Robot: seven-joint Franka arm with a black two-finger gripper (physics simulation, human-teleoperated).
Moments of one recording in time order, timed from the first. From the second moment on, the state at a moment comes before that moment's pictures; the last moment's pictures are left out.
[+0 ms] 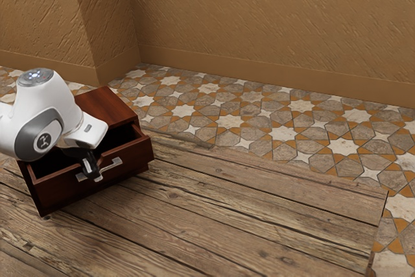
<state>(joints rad) 0.12 -0.33 0.01 -2.63 0.08 2.52 0.69</state>
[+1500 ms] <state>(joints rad) 0.13 -0.40 -0.03 -2.73 0.08 2.62 0.69</state>
